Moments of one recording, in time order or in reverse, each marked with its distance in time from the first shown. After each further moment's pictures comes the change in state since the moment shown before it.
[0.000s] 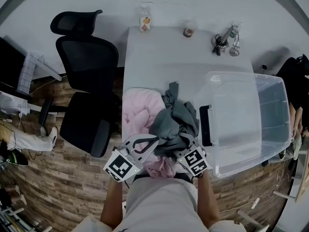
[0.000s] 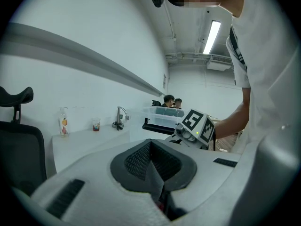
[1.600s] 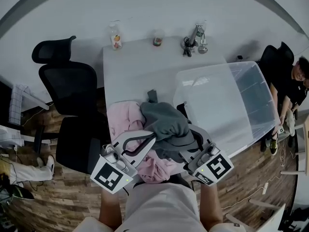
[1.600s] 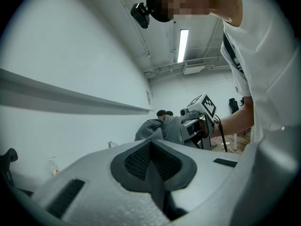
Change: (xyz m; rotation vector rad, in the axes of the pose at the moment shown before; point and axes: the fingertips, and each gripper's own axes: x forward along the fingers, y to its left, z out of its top) left arm -0.001 -0.023 0.144 0.299 -0.191 -0.094; right arm -0.175 -0.010 0.174 0.070 -0.616 -0.157
